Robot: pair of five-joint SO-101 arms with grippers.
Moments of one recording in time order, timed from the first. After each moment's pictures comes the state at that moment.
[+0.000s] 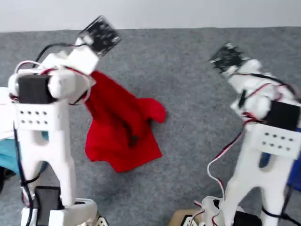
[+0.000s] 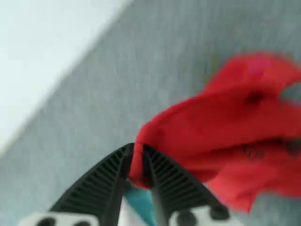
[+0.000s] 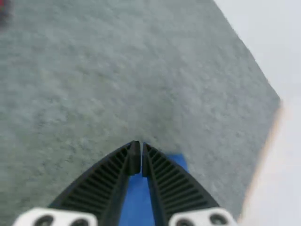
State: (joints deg) left arm -3.1 -8.7 -21.5 99.4 -36.6; right arm 9.5 -25.7 1.1 83.0 56.8
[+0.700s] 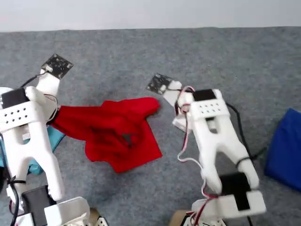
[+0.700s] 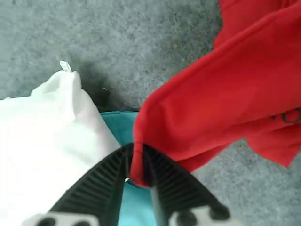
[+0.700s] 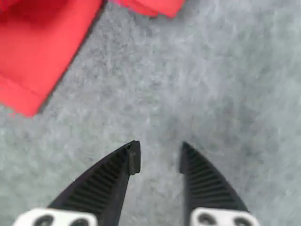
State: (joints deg) left arm -23.3 -8.7 12.4 81.3 -40.6; right arm -13.5 -0.2 16.8 66.6 46.5
